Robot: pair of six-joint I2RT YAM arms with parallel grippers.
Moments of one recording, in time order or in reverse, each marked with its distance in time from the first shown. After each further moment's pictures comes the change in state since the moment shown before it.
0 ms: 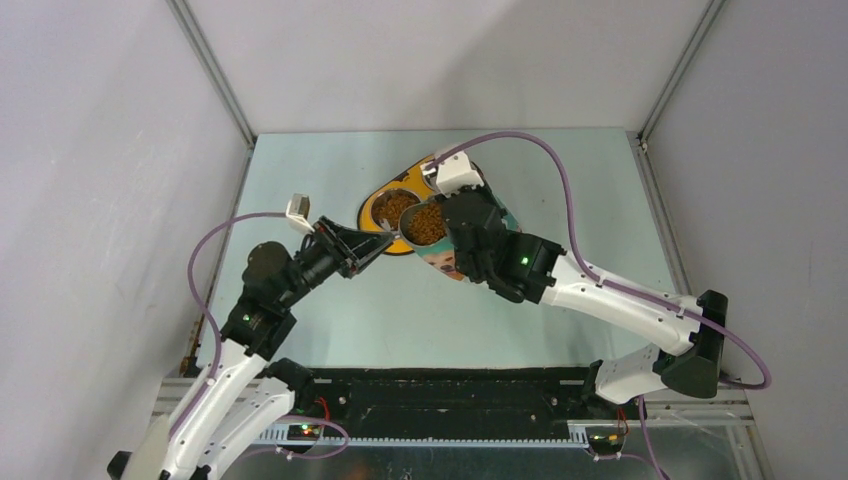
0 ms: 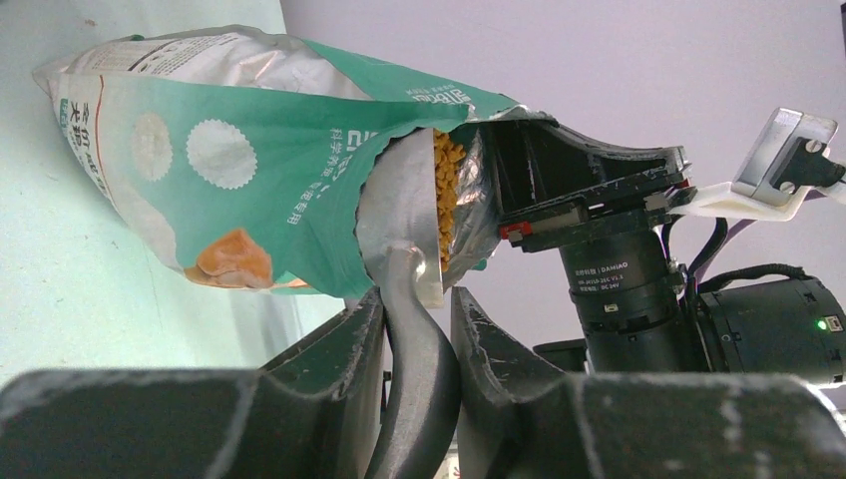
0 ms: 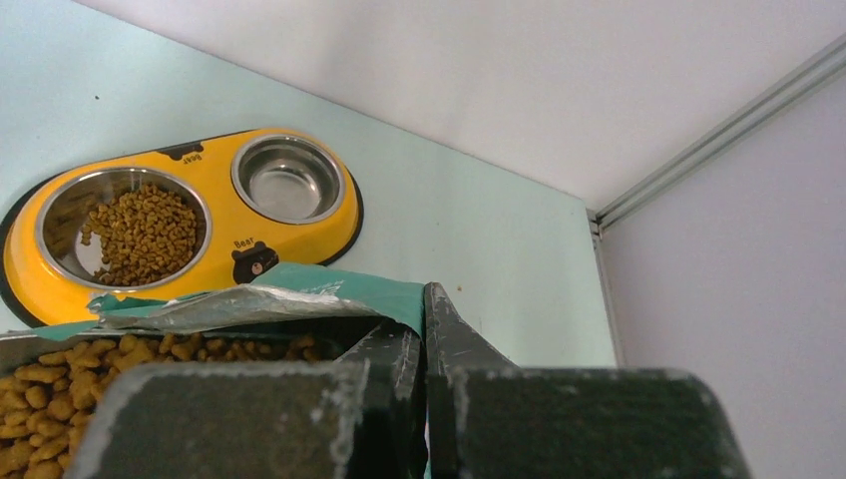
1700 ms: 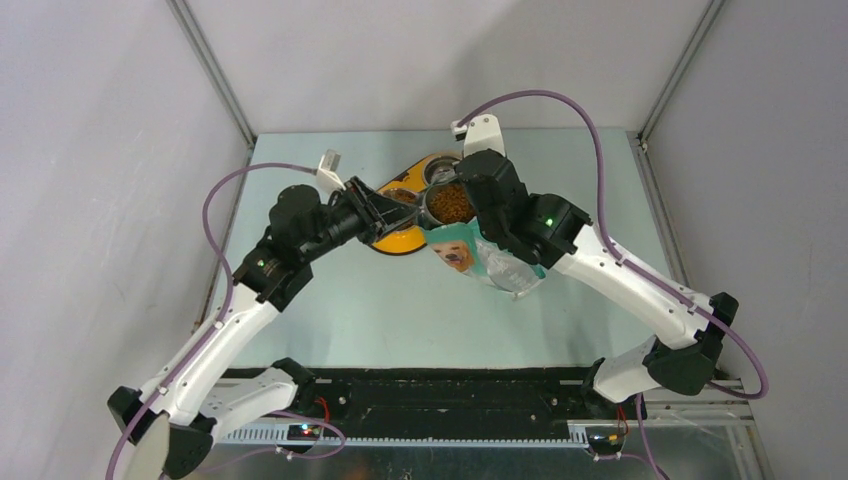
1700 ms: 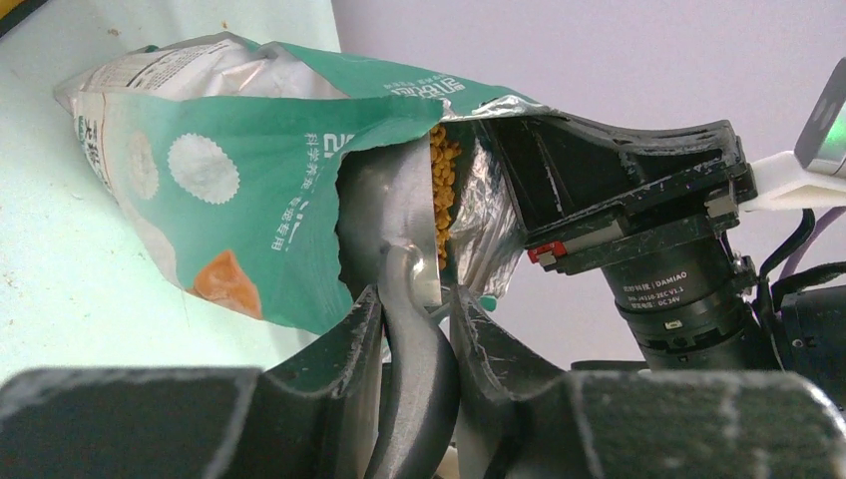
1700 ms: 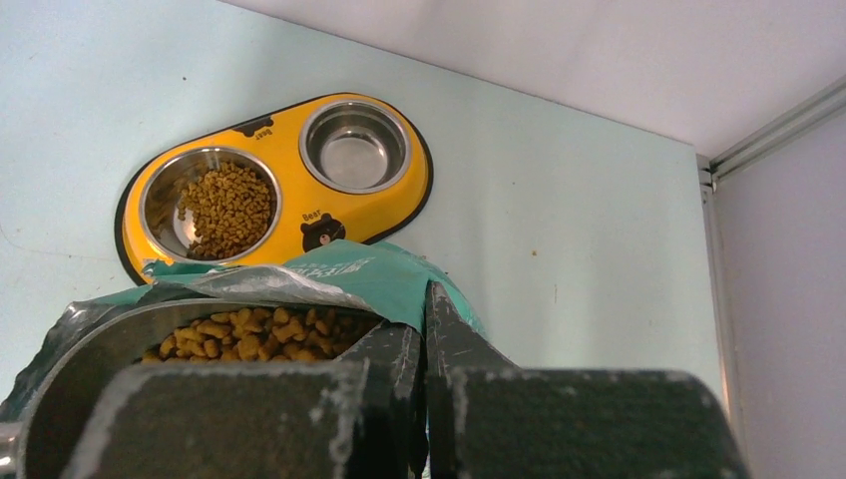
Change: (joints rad) left arm -0.109 0.344 0.377 -0.195 -0.051 0.146; right arm -0.149 0.051 0.238 -0.403 -0.304 0.328
